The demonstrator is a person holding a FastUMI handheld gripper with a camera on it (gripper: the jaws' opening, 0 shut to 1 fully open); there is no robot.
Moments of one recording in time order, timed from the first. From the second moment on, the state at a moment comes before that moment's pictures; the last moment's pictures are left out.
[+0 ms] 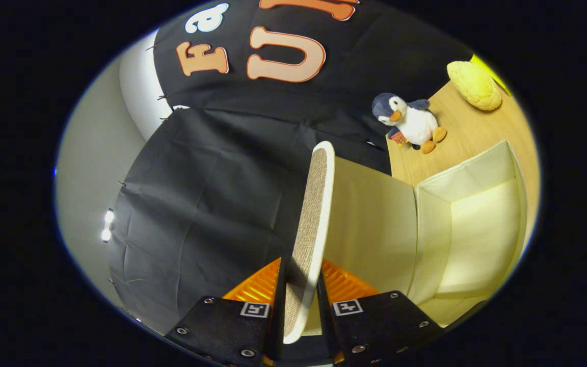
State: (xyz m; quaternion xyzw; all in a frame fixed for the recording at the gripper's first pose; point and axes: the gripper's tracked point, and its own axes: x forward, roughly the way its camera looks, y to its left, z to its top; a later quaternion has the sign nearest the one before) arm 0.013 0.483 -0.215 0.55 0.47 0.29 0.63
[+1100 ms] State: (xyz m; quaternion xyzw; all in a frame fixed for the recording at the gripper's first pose) arm -0.009 0.440 -0.204 0.43 0.45 0.31 0.72
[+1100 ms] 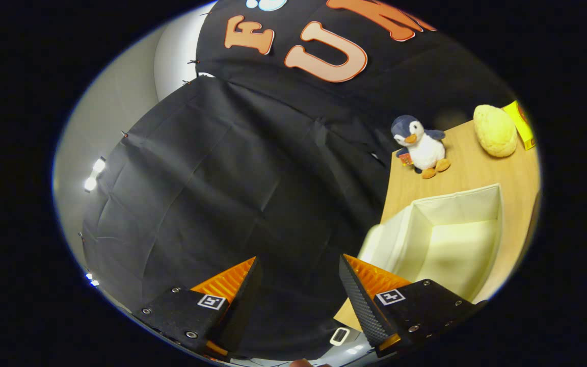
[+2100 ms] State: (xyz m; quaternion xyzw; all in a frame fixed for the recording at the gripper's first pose) arm -0.095 0.156 -0.420 0.15 0.59 0.09 0.79
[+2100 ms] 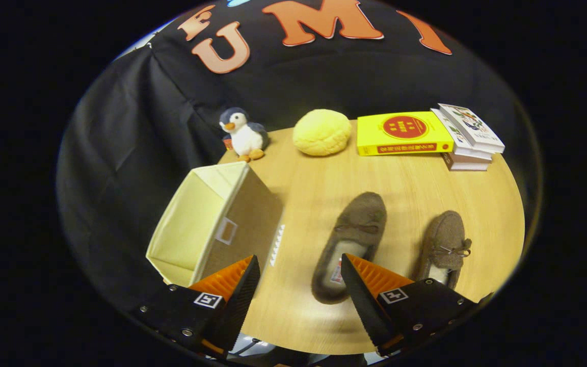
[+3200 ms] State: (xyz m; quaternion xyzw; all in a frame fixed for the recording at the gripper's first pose) arm -0.076 0.088 -0.563 0.09 0.59 -0.05 0.80
